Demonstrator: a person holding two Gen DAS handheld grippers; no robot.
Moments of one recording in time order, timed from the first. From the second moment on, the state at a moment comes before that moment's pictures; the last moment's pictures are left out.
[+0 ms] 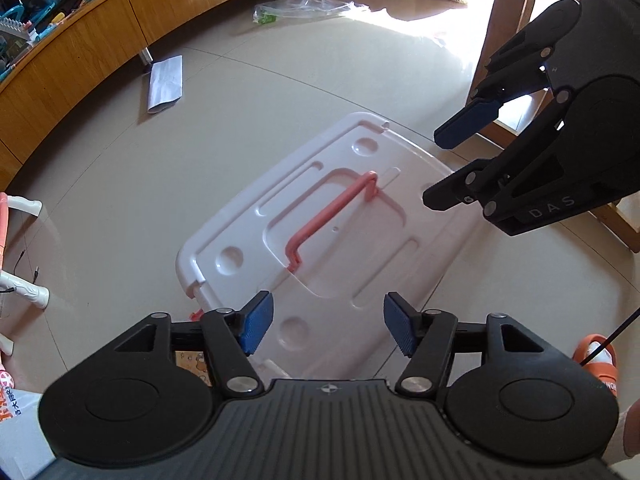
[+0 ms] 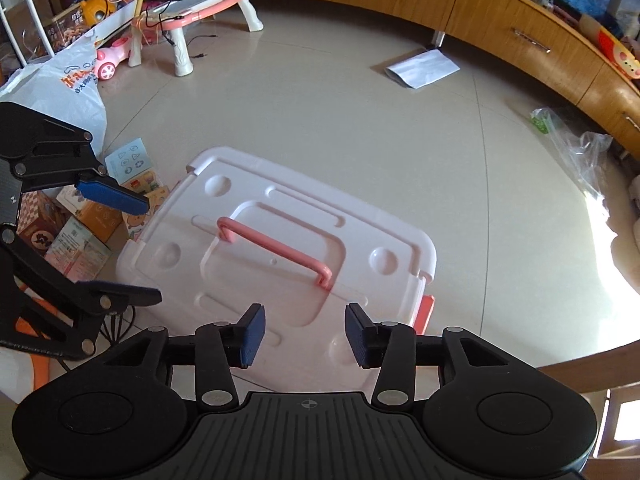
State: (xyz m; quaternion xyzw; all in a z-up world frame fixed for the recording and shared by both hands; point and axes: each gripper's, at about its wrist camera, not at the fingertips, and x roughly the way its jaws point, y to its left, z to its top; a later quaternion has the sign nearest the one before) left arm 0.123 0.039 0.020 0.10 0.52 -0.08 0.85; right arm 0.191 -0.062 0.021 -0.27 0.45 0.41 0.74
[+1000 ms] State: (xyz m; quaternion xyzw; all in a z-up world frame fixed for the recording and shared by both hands) left arm 0.010 -0.001 0.008 0.01 0.50 0.10 0.86; right arm 0.051 -0.154 -0.016 -0.06 0.52 0.15 0.84
